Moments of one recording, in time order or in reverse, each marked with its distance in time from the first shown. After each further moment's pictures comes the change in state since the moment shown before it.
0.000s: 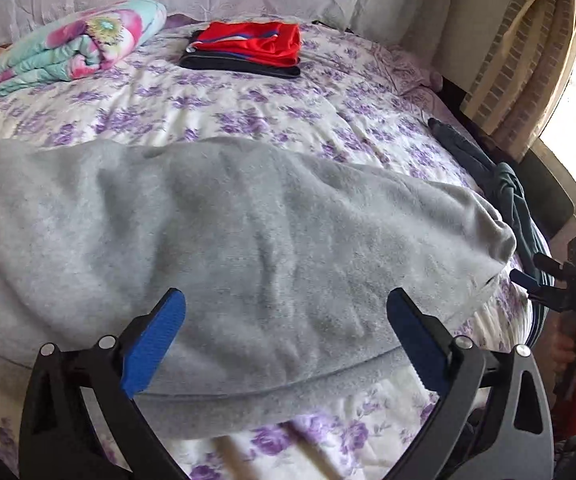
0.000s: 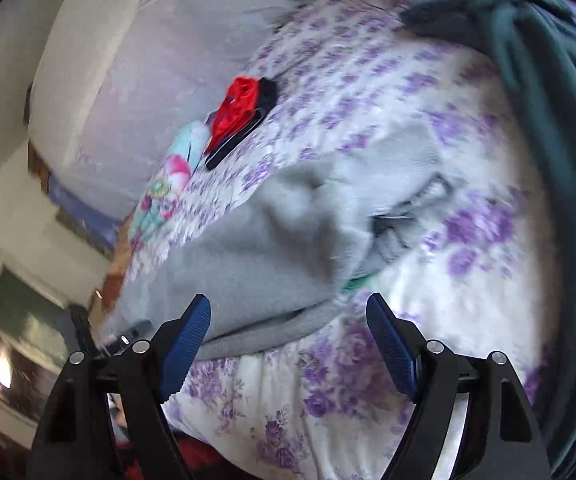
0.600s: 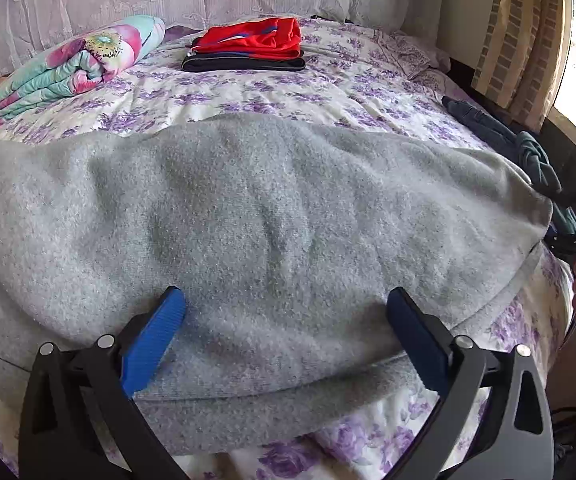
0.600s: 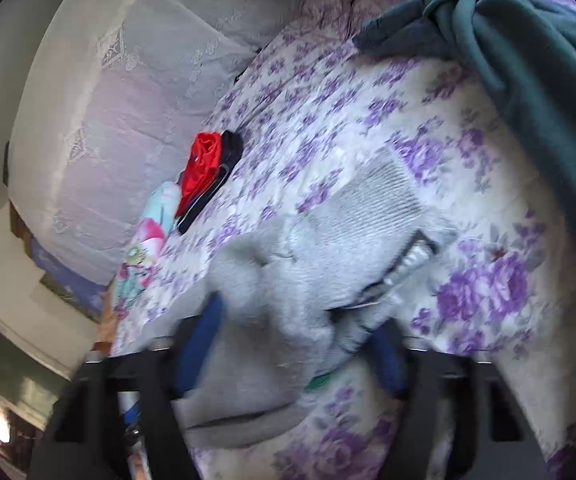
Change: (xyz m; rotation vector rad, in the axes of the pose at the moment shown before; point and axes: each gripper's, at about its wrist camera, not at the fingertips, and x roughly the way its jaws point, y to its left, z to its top) left arm 0.021 -0.007 -0.021 0.091 -0.044 0.103; right arm 0.040 -0.021 0.012 0.072 -0.219 -0.076
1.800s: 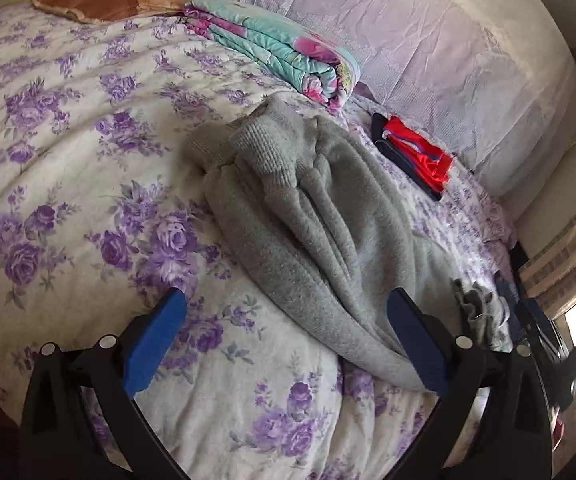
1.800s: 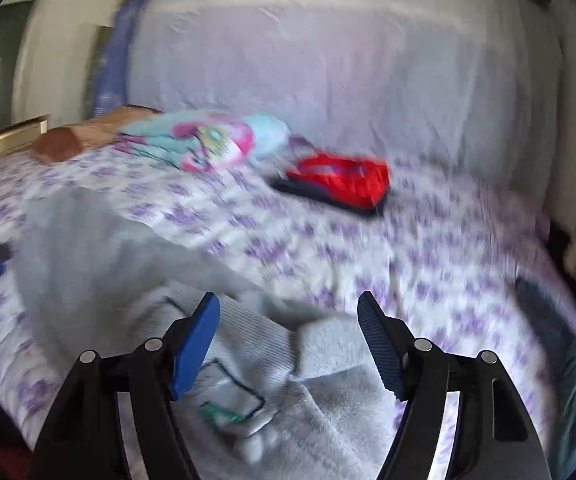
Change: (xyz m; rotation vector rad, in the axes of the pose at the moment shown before) left arm -0.107 0.198 -0.061 -0.617 -0.171 0.080; right arm 0.082 0.248 -0.108 -1.004 -0.024 -0.192
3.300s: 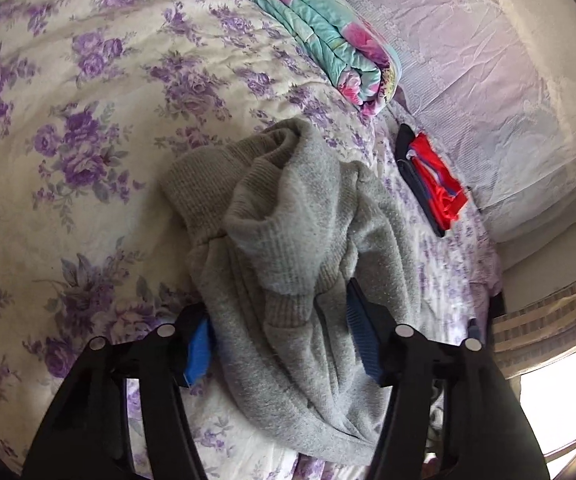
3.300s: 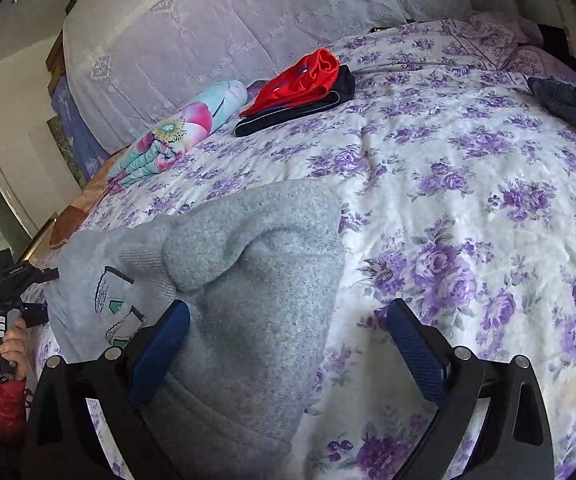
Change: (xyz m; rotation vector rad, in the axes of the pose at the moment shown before) left arm 0.046 0.030 0.060 -0.300 0.143 -0.102; right arm 0.027 -0.111 -0.079 0.474 0.129 0.265
